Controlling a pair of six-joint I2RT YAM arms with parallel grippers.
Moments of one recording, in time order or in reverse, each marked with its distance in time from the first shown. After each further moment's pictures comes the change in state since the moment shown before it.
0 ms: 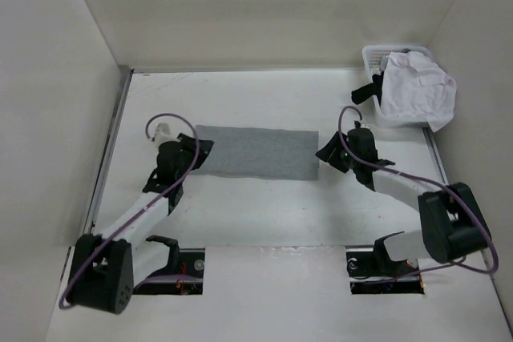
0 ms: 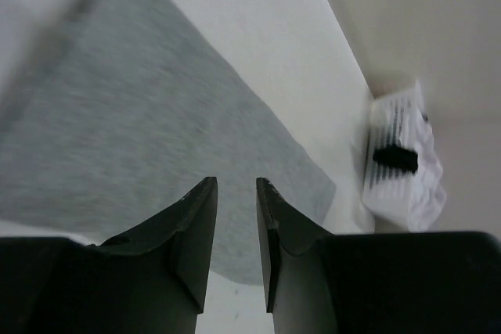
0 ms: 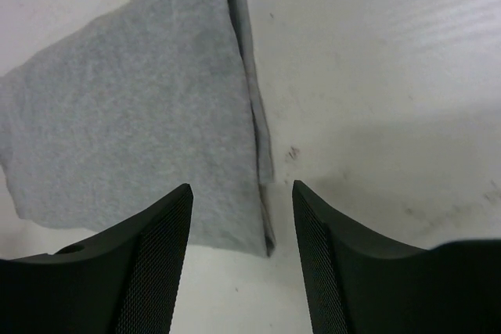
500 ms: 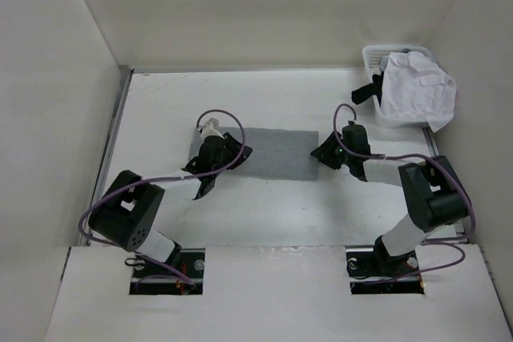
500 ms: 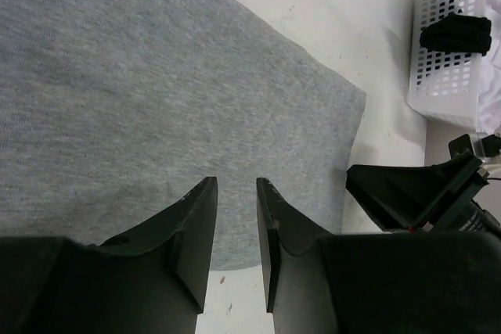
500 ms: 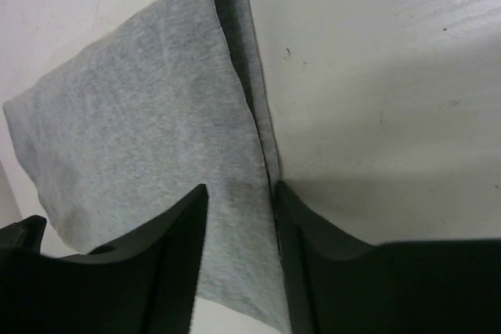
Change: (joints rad) left arm -0.404 0.497 0.208 0.196 -0.074 0.062; right arm -0.030 0.285 0.094 0.152 -0.125 0.084
